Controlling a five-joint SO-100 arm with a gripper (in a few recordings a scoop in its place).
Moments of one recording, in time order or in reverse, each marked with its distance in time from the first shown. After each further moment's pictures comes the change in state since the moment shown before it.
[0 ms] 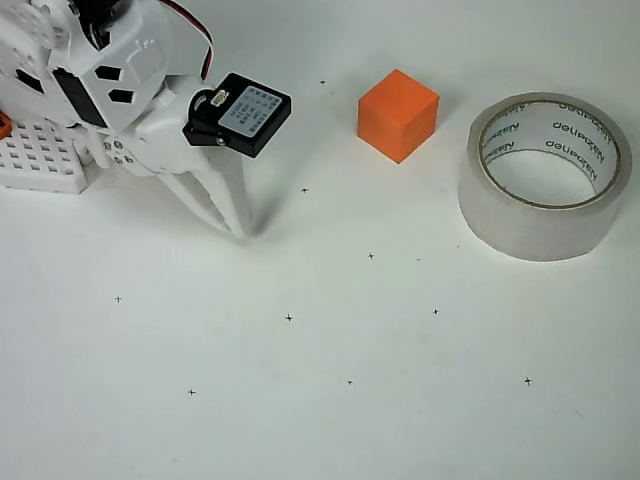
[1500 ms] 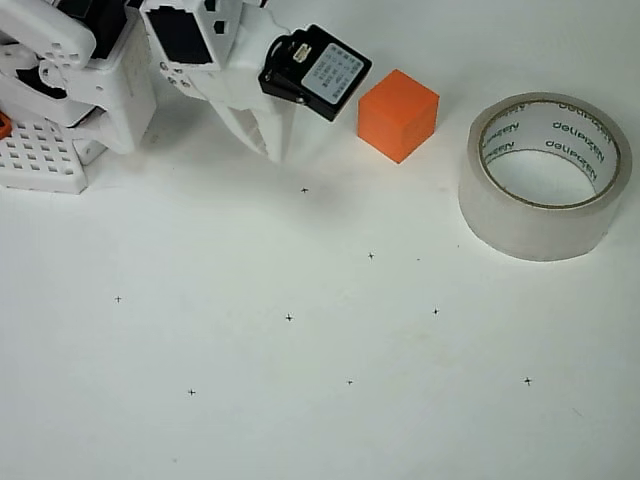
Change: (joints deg) arm -24.5 -37.9 -34.5 -2.9 24.9
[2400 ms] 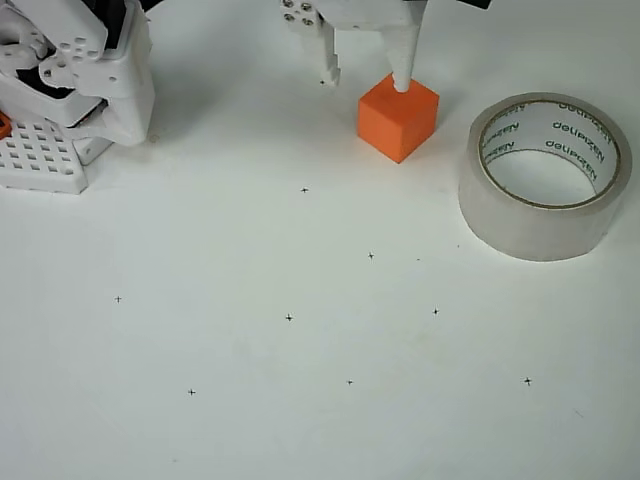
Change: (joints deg) arm -9.0 -24.5 -28.3 -1.7 -2.5
